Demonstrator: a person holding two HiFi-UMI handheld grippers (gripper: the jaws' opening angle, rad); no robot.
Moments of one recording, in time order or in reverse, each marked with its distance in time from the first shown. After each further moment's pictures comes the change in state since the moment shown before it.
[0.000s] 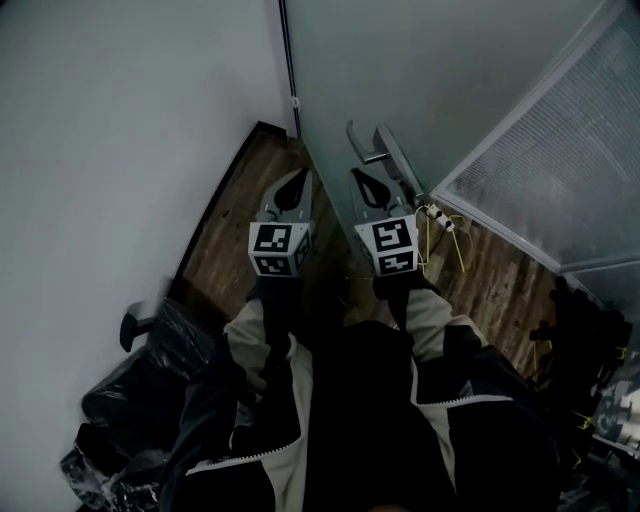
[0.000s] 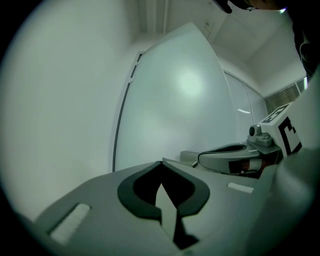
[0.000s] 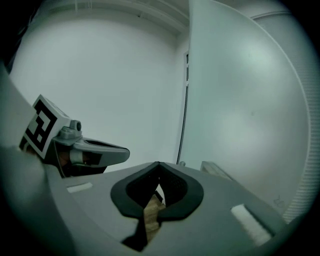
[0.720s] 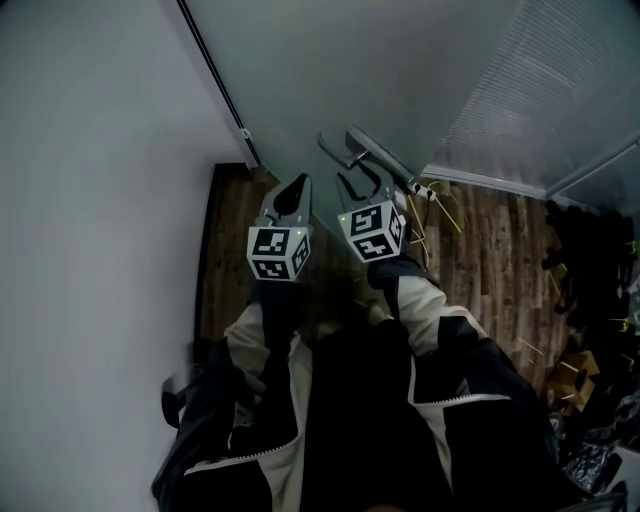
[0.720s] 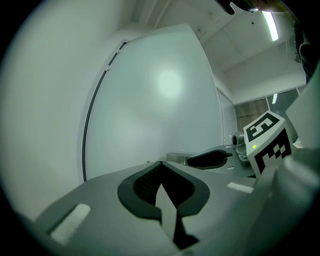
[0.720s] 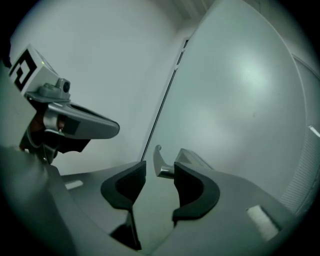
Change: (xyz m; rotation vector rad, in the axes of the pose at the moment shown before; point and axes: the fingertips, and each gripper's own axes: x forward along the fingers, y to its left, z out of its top) left arm 0.044 -0.009 0.006 0.048 0.031 -0.366; right arm 0.025 -0.039 -0.035 -0.117 0.259 -0.393
